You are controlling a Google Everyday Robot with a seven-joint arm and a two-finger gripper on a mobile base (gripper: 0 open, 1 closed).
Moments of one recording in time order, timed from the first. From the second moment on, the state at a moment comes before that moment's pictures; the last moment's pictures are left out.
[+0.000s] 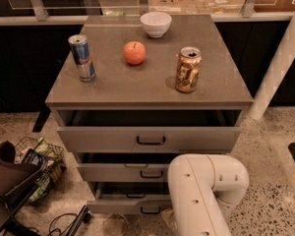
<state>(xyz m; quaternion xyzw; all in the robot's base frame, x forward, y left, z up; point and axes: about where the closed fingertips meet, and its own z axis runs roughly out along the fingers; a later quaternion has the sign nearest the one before) 0.496 -0.090 0.147 -0.73 0.52 -0.14 0.42</state>
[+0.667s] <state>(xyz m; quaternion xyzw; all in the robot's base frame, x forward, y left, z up) 0.488 -0.088 0.147 -0.73 0.52 -0.14 0.42</state>
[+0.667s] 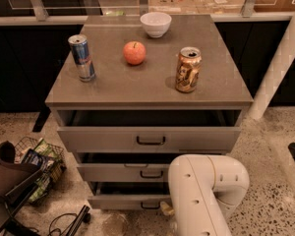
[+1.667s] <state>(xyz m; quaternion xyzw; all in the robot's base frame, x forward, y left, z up) 0.487 -0.087 0.147 -0.73 0.52 -0.14 0.42</state>
